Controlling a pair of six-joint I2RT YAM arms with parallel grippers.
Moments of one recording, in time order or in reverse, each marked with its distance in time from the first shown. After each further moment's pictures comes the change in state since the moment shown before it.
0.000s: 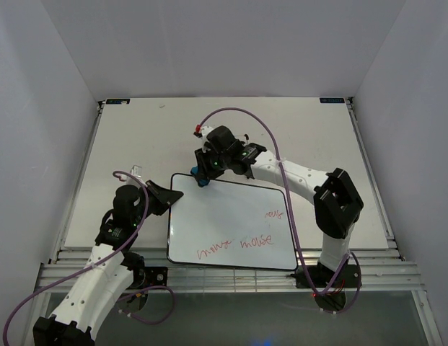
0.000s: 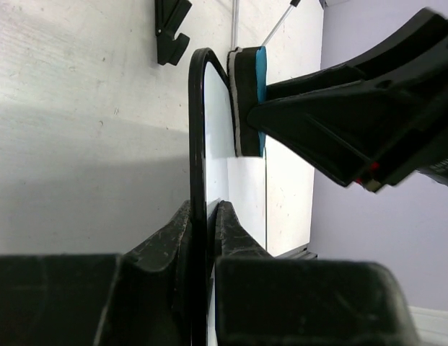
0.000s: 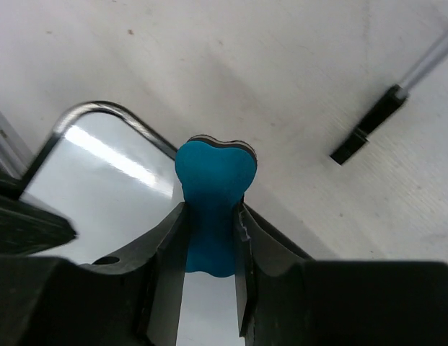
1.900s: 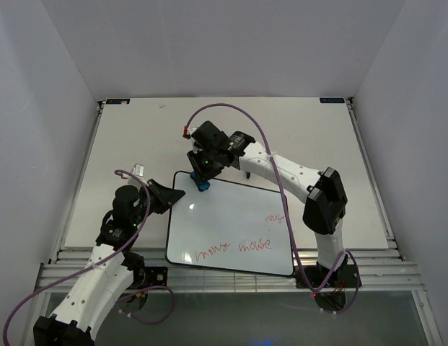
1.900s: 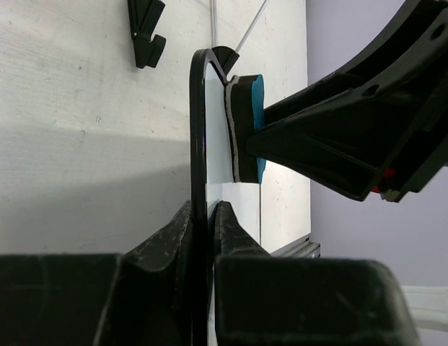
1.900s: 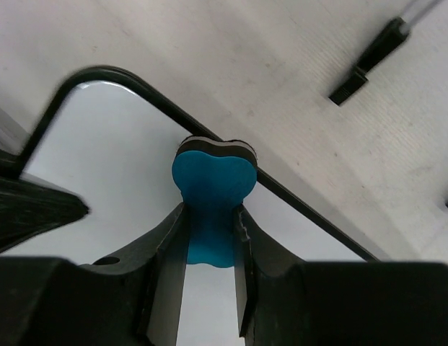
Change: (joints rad) left arm -0.003 -0.001 -0.017 0.074 0.040 0.034; right arm 0.037 0.114 0.326 -0.438 0.062 -0.022
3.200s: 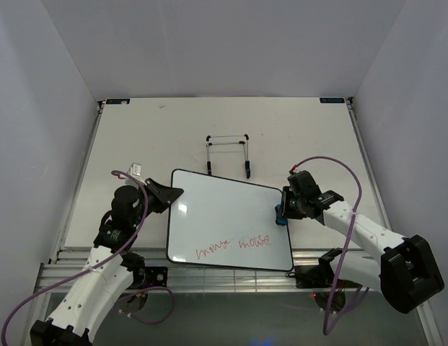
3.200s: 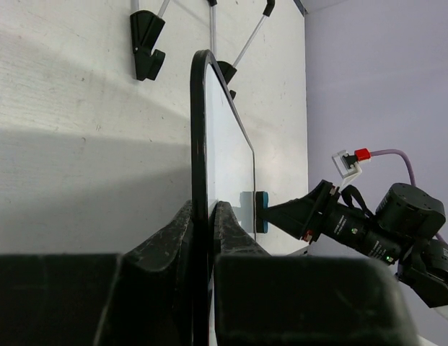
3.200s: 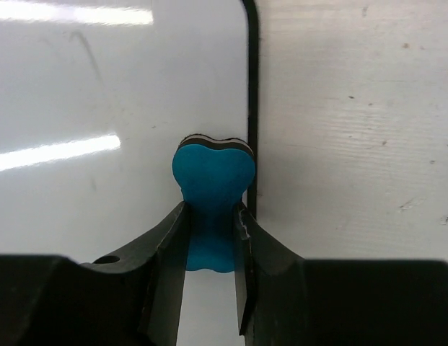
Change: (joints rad) left arm -0.029 -0.027 0.033 -0.058 -0.089 -0.020; right arm -0.420 -0.870 -1.305 0.344 0.113 0.258
